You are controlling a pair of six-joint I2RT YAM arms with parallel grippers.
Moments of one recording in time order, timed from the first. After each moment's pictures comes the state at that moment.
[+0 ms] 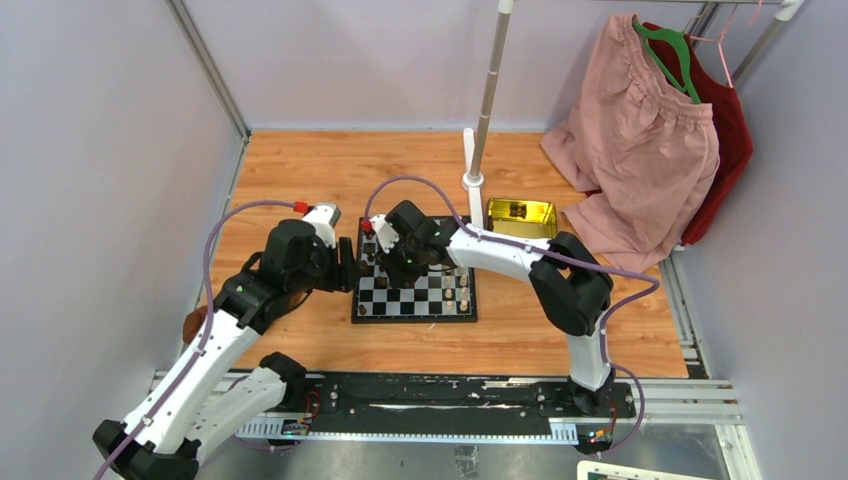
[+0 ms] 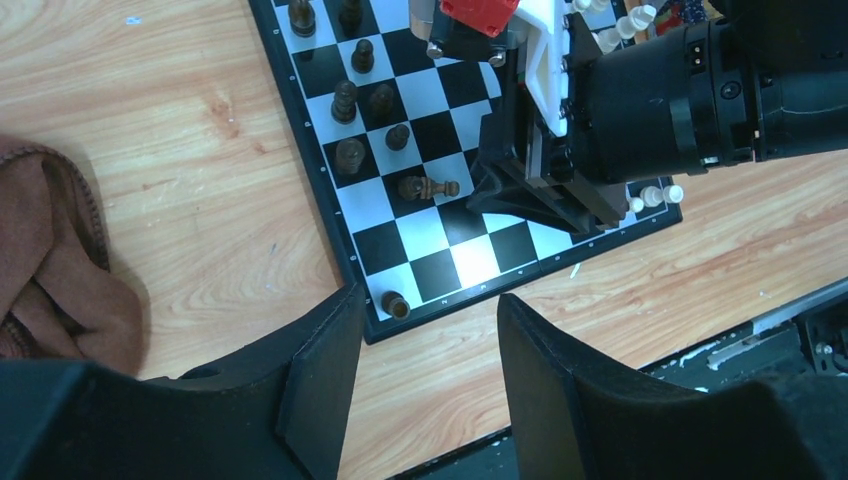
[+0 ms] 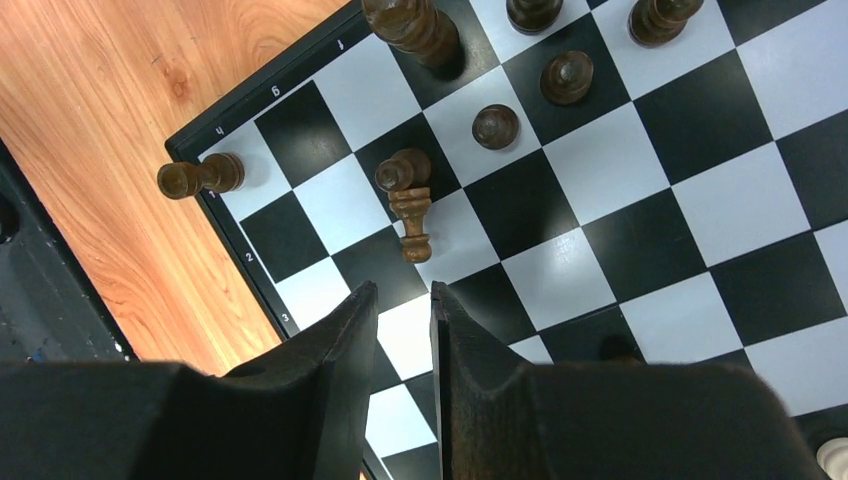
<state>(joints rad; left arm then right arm) -0.49 0.77 0.82 -0.70 0.02 -0.31 0.93 1.94 1.43 -0.41 -0.28 -0.02</state>
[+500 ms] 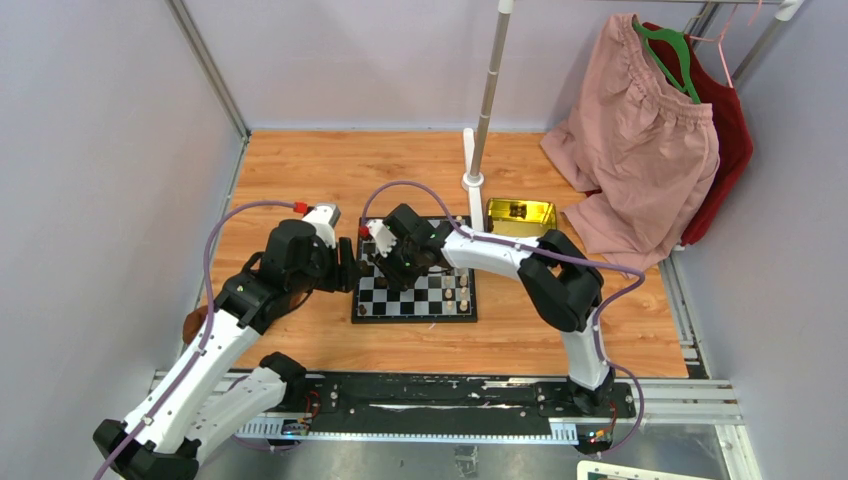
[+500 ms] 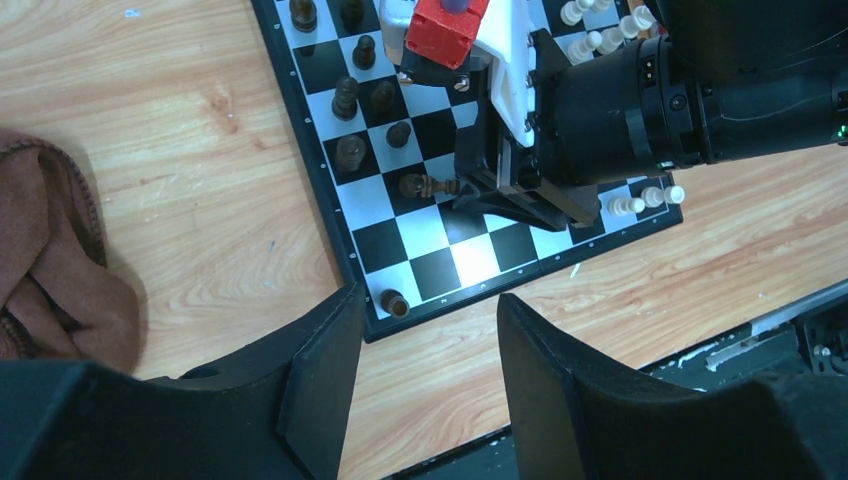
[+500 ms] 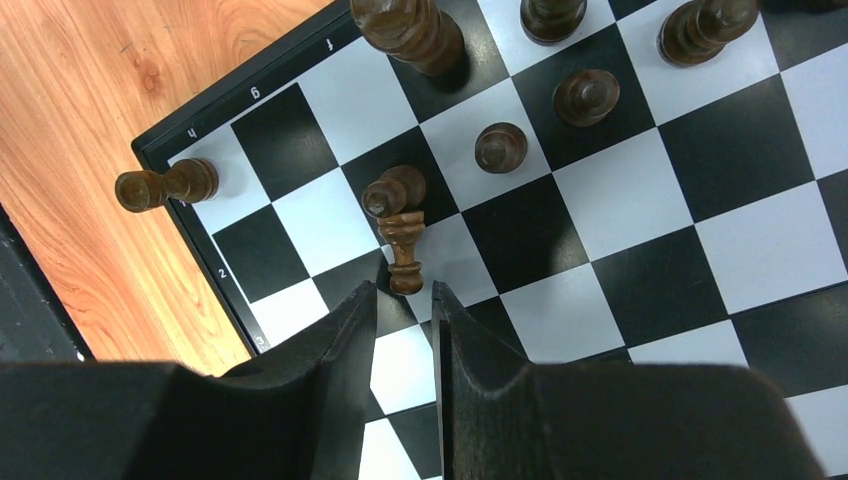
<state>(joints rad) -0.49 0.77 0.82 -0.71 0.02 -0.32 0.93 2.00 1.43 -0.38 -0.31 -0.07</state>
